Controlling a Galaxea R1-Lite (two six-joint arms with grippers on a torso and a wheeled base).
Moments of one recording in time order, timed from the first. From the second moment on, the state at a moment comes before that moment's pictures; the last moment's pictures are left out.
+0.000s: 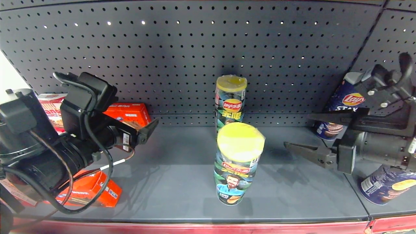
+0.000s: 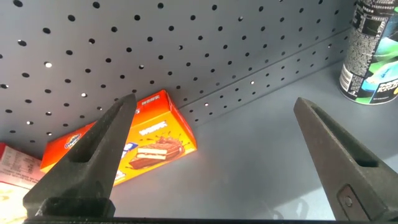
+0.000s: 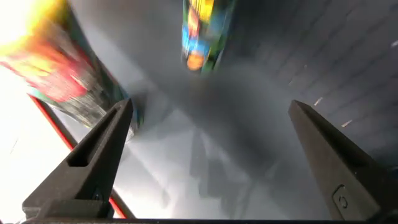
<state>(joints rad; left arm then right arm) -0.39 1.46 -0.60 -0.88 0.14 0.35 0.56 1.30 -0.86 -0.23 0.14 -0.27</state>
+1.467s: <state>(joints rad) -0.38 1.45 -0.59 -0.88 0.14 0.34 0.26 0.09 -0.10 0.10 -0.05 -0.02</state>
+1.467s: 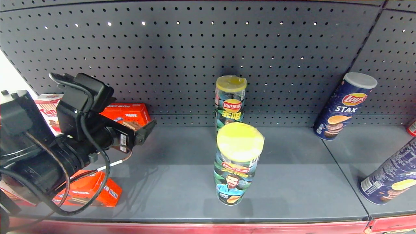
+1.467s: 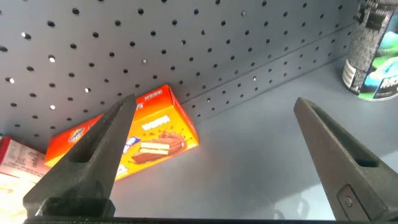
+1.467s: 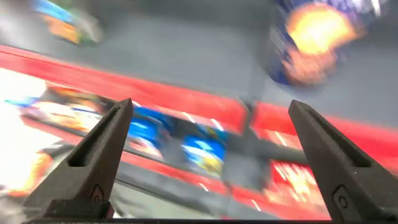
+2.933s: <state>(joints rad) -0.39 1.26 -0.52 -0.83 0.14 0.34 -0.02 0.00 0.00 0.00 -0.04 0.00</state>
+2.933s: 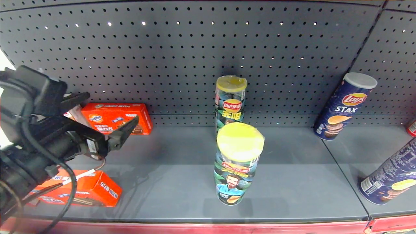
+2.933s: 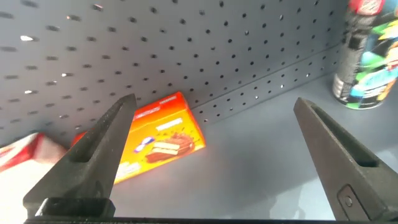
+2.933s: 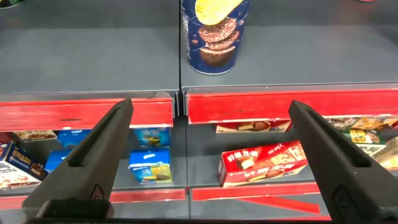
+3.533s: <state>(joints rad) -0.41 0.65 -0.22 -0.59 0.23 0.37 -0.02 0.00 0.00 0.00 -0.04 0.00</state>
